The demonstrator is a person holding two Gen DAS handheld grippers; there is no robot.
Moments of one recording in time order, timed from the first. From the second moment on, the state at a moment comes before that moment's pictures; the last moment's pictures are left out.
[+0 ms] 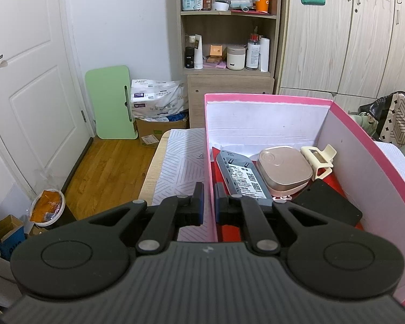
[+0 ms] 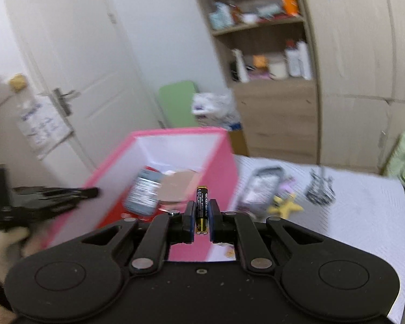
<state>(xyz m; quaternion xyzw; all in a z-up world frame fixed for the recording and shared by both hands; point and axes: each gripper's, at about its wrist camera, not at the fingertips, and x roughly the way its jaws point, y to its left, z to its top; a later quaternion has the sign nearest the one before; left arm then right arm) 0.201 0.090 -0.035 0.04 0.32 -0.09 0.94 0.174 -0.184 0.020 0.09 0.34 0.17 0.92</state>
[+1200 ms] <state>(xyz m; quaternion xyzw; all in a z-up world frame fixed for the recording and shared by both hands) 0.203 0.090 -0.037 0.02 0.32 -0.09 0.94 0.241 -0.076 0.002 0.00 0.44 0.24 0.86</state>
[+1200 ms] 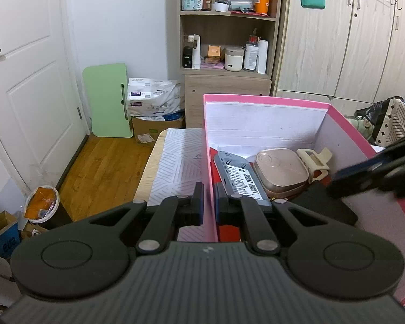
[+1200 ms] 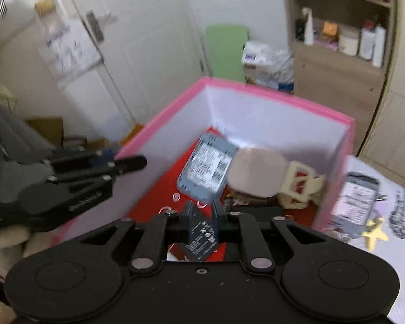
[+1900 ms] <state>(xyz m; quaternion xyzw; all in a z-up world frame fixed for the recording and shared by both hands) 0.204 0.087 -0.036 0.03 0.32 -0.08 0.94 0.191 -0.200 -0.036 0.05 0.41 0.16 0.89</state>
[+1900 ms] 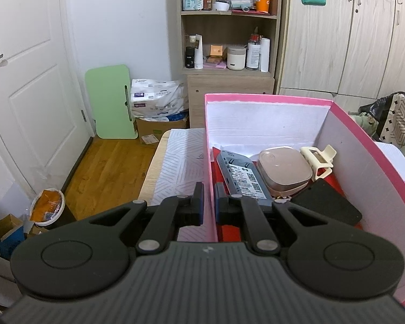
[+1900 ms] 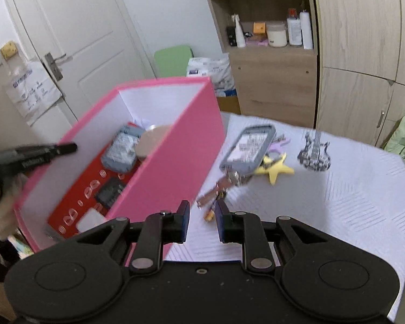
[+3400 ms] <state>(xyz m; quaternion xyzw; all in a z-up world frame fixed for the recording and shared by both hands) 0.203 0.090 -0.037 0.03 0.32 -0.09 0.94 0.157 -0.162 0.008 0.01 0.34 0.14 0.93</state>
